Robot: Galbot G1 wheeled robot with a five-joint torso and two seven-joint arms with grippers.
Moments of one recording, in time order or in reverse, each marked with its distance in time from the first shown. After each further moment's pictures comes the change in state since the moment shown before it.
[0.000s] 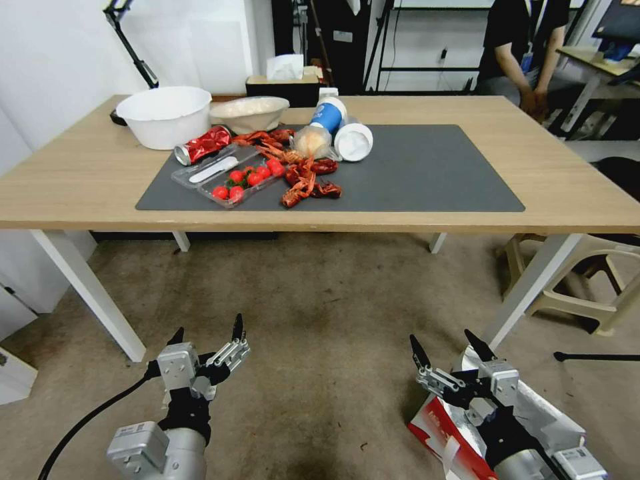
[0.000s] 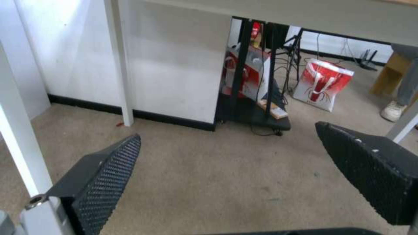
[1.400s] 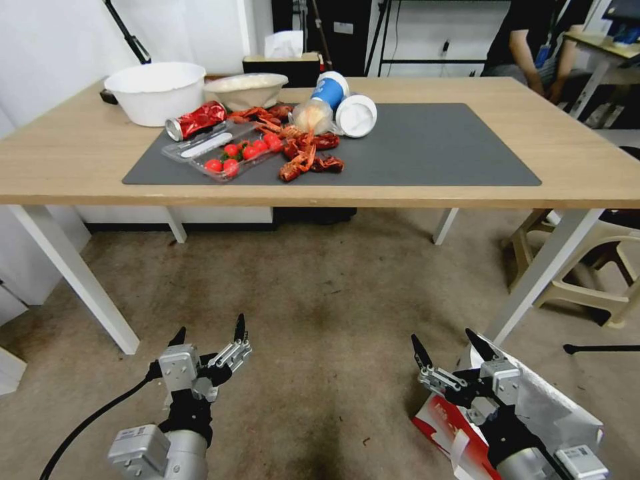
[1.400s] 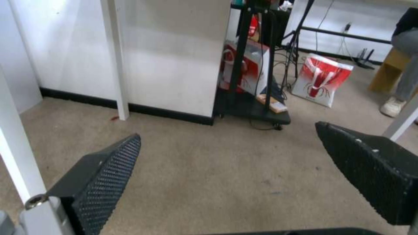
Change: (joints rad) left arm 0.006 -0.005 0.006 0.000 0.007 -0.021 0.014; right arm 0.009 -0.018 0.020 -0.007 0.009 0.005 -0.009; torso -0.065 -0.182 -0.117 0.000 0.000
